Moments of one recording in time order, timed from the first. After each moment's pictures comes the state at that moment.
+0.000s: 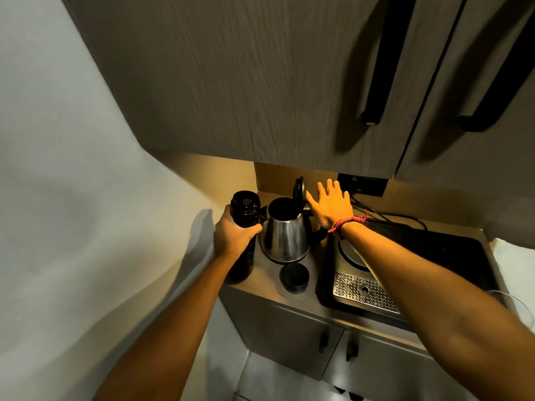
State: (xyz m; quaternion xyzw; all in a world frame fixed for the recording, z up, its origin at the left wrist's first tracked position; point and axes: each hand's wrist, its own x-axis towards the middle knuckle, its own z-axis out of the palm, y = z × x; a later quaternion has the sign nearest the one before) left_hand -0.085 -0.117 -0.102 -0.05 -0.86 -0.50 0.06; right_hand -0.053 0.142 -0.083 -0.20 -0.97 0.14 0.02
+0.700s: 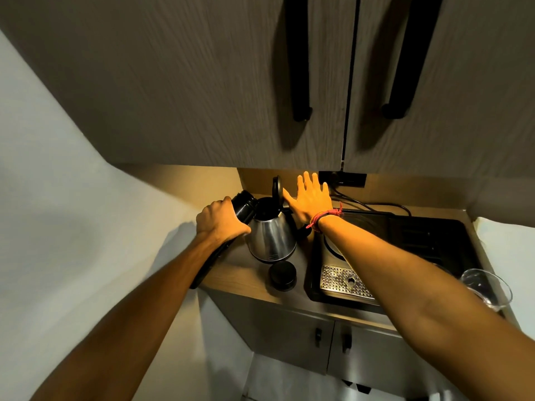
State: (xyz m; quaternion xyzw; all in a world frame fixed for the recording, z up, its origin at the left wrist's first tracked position) left_hand -0.098 -0.090 -0.046 -0.18 -0.98 -0.06 0.05; right_hand -0.052 0.145 -0.084 -0.18 -0.97 0.15 0.06
